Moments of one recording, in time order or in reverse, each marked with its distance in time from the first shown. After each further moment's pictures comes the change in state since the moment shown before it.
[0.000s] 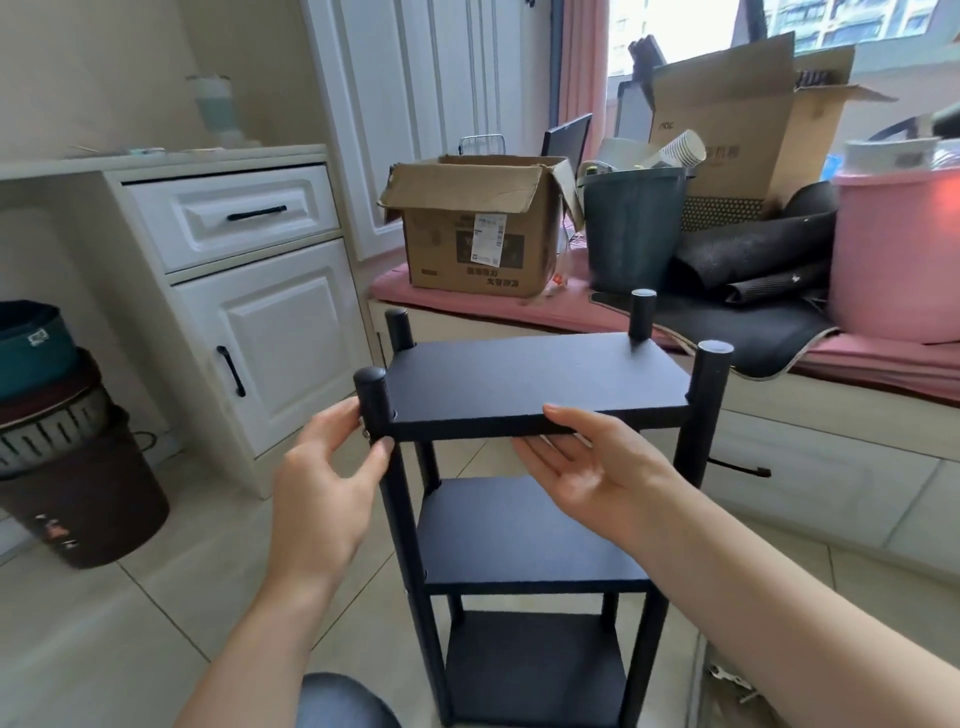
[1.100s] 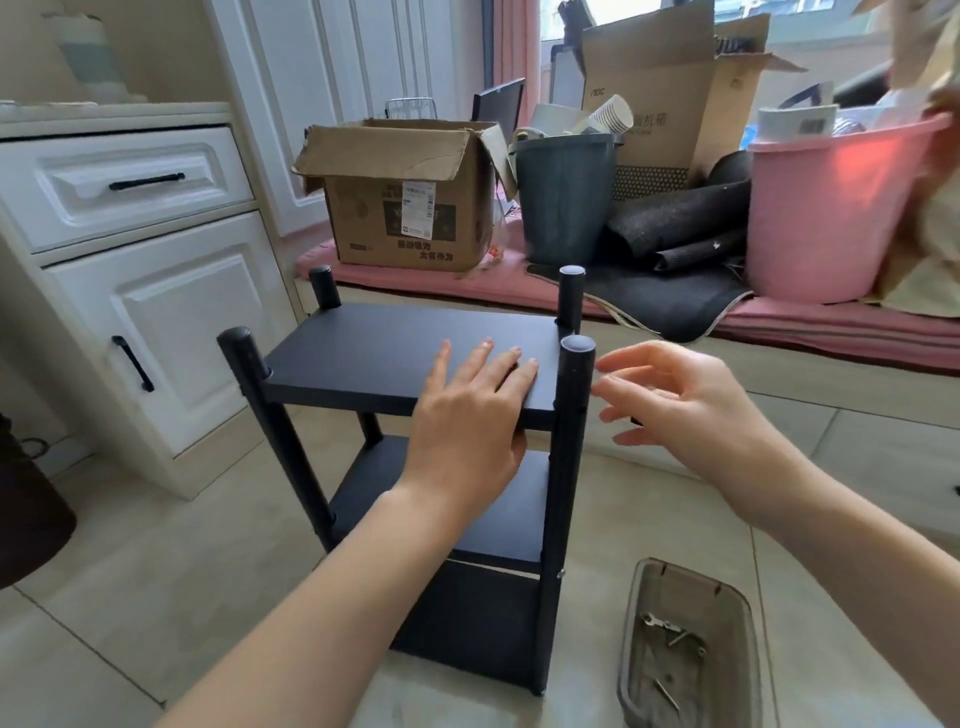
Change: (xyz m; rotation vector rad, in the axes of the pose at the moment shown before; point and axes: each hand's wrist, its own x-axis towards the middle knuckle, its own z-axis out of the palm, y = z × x) left_hand -0.013 0.075 0.127 0.647 -0.442 0.651; right_hand -0.054 -0.077 -0.064 -1.179 0.125 -0.660
